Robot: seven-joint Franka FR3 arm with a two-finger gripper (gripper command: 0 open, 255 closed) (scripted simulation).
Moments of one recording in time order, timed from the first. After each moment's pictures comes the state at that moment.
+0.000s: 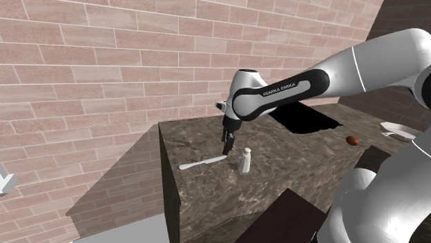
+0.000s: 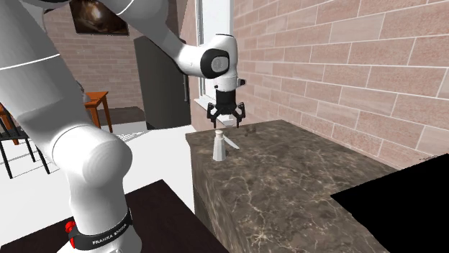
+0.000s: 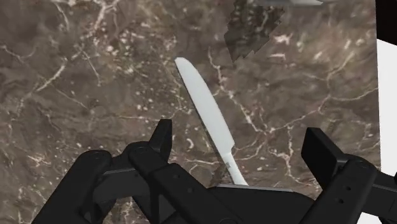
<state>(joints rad) 0.28 -0.27 -0.19 -2.43 0.03 2.27 -0.77</state>
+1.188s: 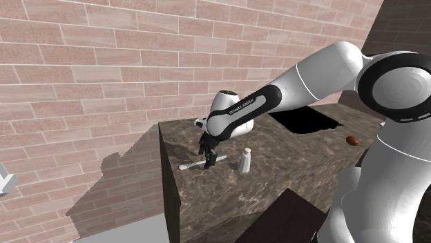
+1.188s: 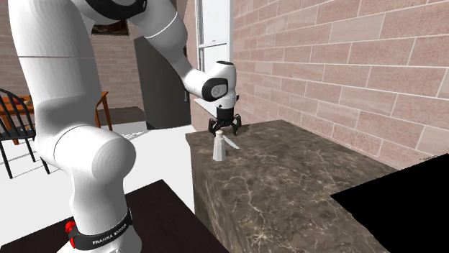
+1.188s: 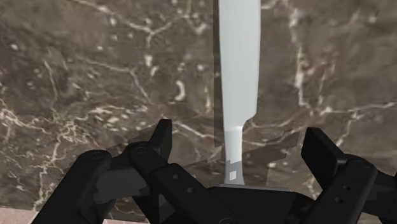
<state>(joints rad) 0.40 0.02 -0.20 -2.37 0.24 2.55 -1.18</state>
